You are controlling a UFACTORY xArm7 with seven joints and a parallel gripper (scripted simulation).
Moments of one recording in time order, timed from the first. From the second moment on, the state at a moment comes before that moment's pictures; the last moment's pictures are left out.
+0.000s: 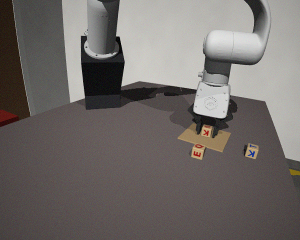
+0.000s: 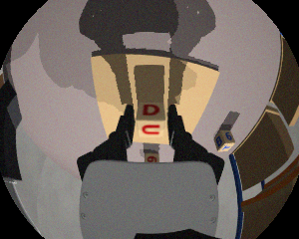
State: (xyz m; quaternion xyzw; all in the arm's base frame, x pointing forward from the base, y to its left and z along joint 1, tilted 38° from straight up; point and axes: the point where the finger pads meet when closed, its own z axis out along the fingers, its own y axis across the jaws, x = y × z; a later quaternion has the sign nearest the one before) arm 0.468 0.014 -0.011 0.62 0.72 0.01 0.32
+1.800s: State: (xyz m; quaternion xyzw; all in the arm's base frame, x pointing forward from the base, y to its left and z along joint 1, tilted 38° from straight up) arm 0.425 0.048 0.061 0.62 0.72 0.01 0.32
